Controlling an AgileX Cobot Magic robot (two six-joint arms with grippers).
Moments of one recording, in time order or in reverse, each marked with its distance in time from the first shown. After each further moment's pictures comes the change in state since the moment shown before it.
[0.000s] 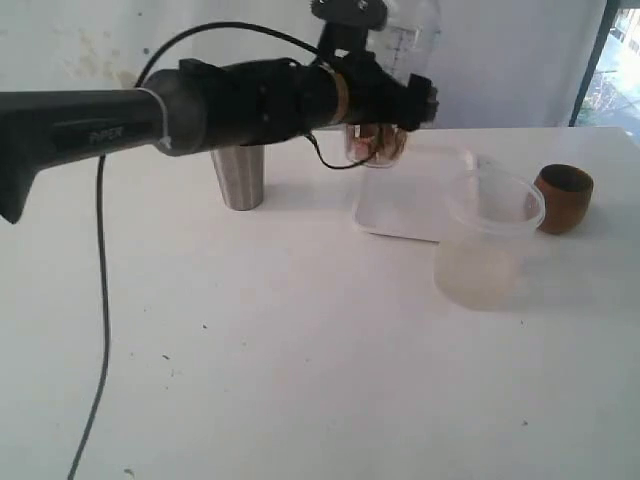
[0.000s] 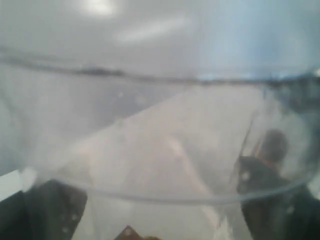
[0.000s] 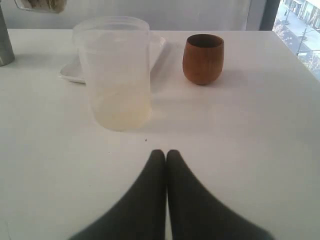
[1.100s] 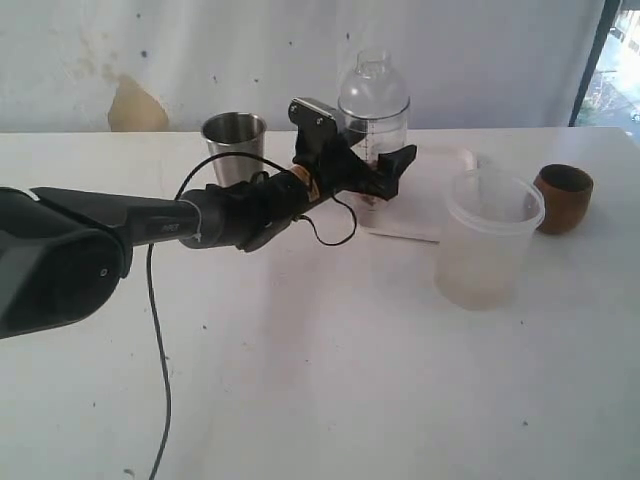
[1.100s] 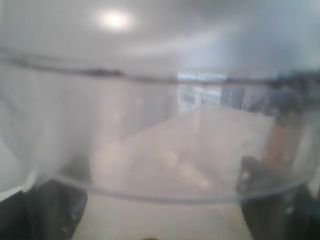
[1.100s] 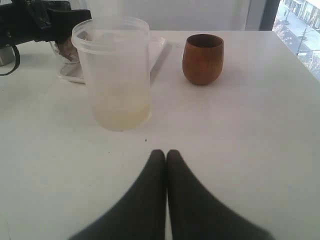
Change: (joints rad) left arm 0.109 0.400 -0.081 -0.669 -0.658 0.787; right arm 0.000 0.000 0.000 0.000 0.000 0.000
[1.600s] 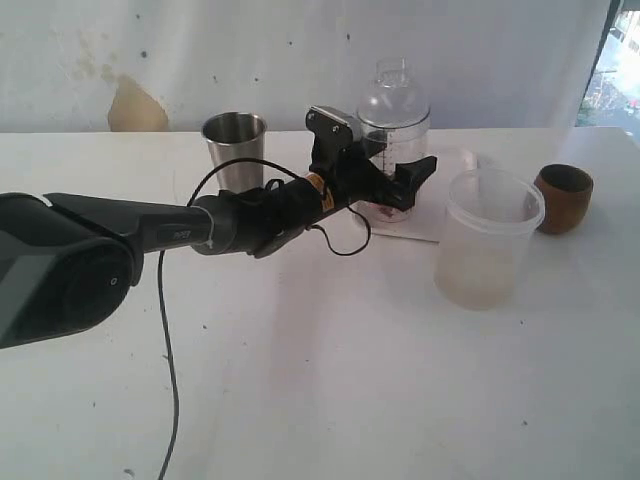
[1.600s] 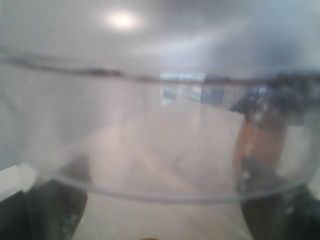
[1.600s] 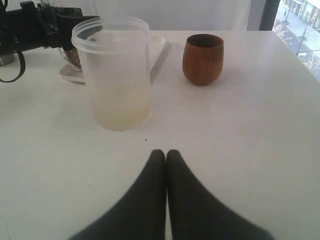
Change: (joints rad) left arm -0.034 0.009 -0.009 0.058 -0.005 -0.082; right arm 0.000 0.000 0.000 0.000 0.000 0.000
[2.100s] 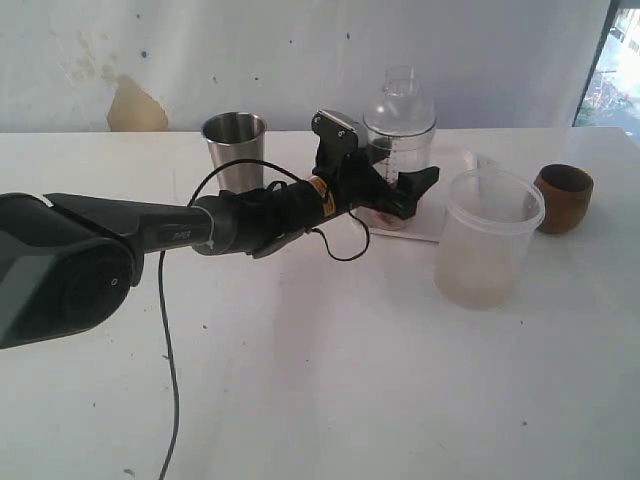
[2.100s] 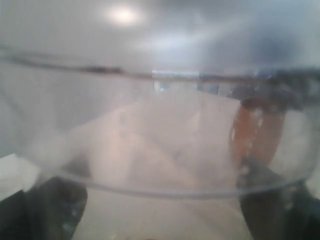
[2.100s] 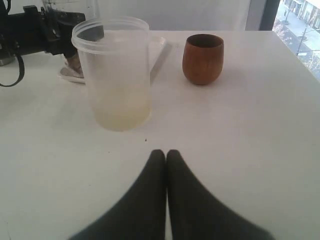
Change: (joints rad) left arm 0.000 0.001 -0.002 0.066 0.025 -0.021; right arm 0.000 0.000 0.000 0.000 0.000 0.000
